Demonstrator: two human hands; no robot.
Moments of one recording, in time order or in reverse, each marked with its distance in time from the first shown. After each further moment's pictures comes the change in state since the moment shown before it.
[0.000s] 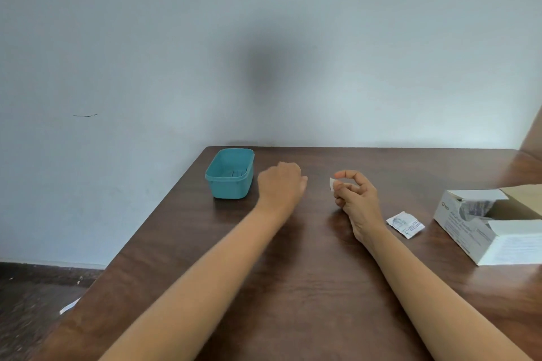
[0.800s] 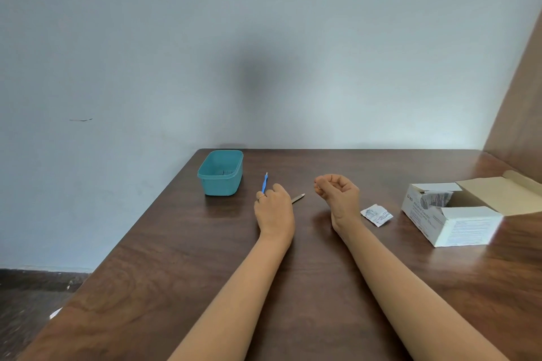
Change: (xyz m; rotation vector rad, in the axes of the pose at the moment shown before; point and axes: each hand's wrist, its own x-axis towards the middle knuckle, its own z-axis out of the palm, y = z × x) left_hand -0.052 0.033 0.029 -0.023 -0.045 -0.229; right_hand -0.010 -0.003 -0.003 0.144 0.113 0.003
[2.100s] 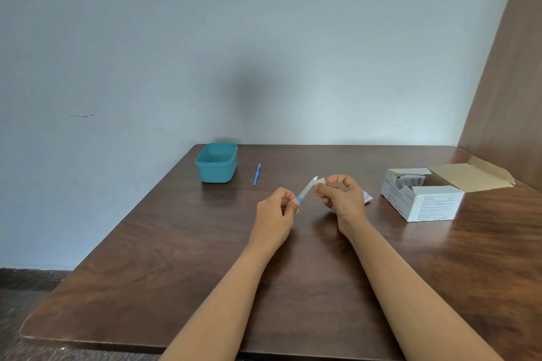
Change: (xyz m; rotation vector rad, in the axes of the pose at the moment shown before) left_hand -0.077 -0.012 -0.029 -0.920 -0.065 0.128; right_hand -0.064 -0.038 -0.028 -0.116 0.031 0.104
